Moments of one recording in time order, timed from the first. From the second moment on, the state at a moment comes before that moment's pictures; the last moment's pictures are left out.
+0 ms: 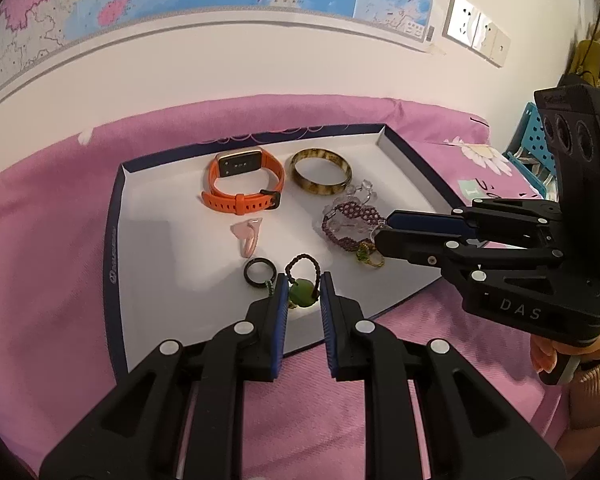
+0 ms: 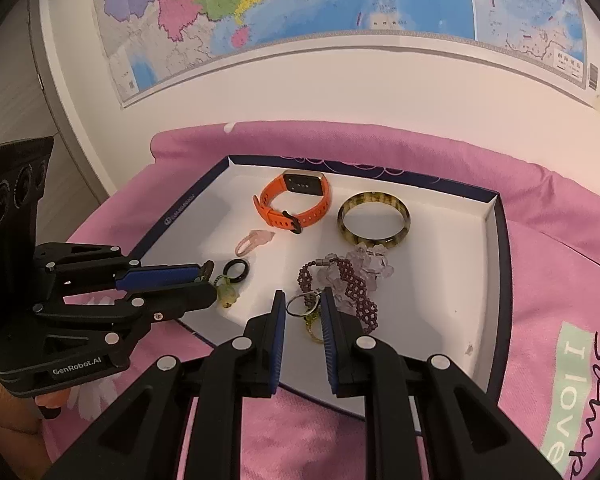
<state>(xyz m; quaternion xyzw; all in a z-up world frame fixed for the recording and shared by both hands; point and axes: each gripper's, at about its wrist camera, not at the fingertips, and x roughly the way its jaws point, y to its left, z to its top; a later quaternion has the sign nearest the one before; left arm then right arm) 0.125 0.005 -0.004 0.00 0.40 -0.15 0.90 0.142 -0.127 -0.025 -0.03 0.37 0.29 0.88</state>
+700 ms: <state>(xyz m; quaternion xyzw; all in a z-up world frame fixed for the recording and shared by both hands) 0.115 0.014 -0.005 -0.01 0.39 -0.12 0.91 0.141 -0.133 -0.030 -0.02 0.38 0.27 0.89</state>
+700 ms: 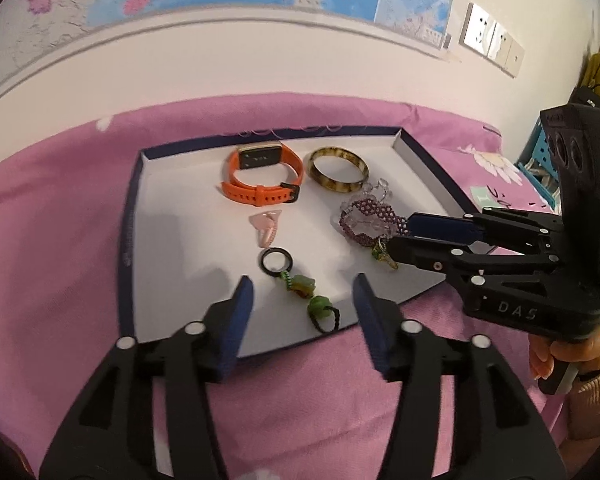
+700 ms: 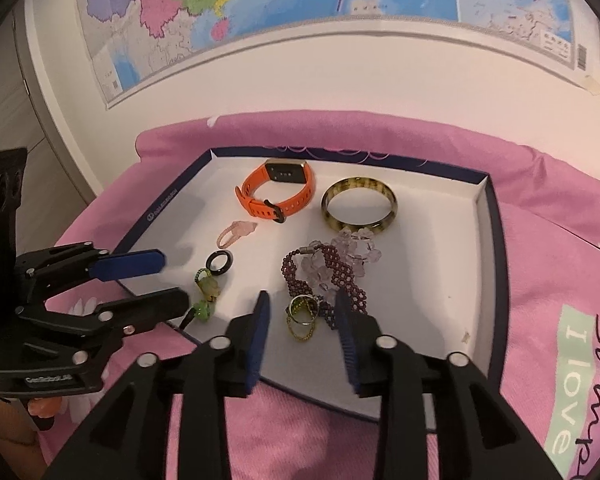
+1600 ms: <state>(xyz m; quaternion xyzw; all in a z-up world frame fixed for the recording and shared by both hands) 0.030 0.020 0.002 -0.02 0.36 -0.04 0.93 0.049 -0.141 -0.027 -0.05 0.32 0.20 0.92</state>
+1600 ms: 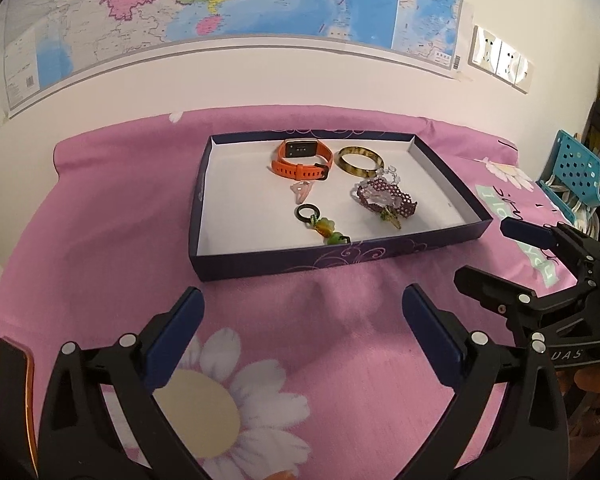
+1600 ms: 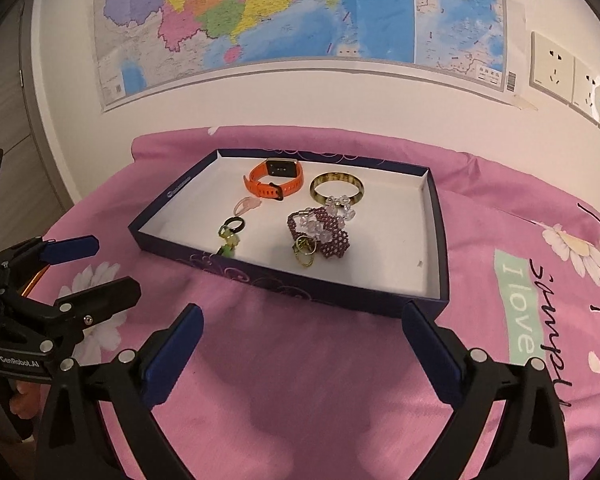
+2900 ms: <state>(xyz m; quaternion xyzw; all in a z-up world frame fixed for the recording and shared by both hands) 0.020 0.029 0.003 -0.02 0.36 0.00 0.93 0.036 -0.137 -0.031 -0.03 0.33 0.20 0.92</state>
